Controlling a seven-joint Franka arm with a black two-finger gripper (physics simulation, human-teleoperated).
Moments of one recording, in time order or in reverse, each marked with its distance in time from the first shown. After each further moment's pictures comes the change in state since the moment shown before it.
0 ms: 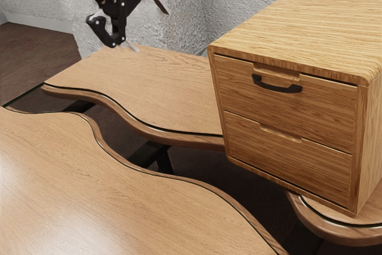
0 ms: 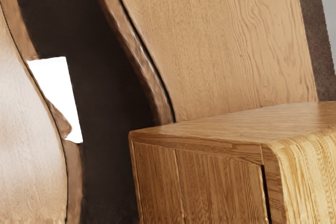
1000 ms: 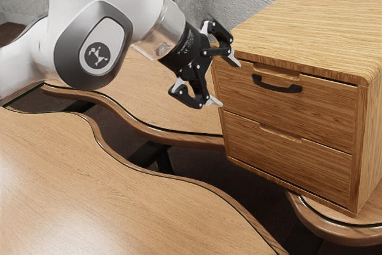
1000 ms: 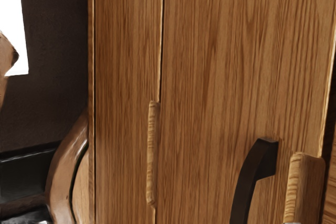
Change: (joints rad) arm -0.166 -0.116 -0.007 -0.510 -0.153 0.558 -0.236
